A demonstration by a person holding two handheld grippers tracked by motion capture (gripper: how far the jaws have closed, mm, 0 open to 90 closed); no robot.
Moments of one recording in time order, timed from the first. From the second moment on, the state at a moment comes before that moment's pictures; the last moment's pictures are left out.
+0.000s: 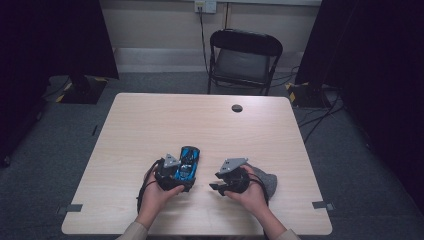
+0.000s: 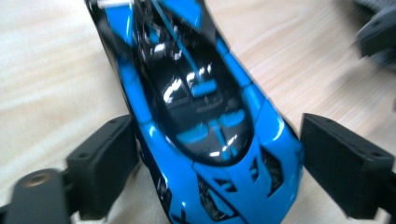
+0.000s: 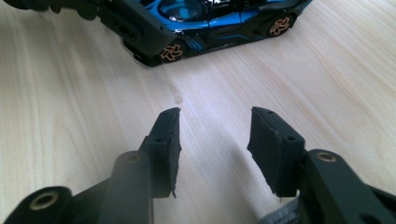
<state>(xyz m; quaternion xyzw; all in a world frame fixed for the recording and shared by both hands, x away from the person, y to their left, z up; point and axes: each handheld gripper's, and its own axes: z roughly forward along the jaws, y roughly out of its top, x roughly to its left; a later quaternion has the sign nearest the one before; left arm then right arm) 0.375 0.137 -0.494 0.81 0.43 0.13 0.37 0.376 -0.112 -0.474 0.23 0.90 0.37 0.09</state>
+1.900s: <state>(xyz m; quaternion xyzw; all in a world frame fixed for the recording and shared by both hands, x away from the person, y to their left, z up) 0.360 0.120 -0.498 0.86 0.29 0.14 0.39 0.386 -0.133 -0.464 0.26 0.89 0.37 0.09</state>
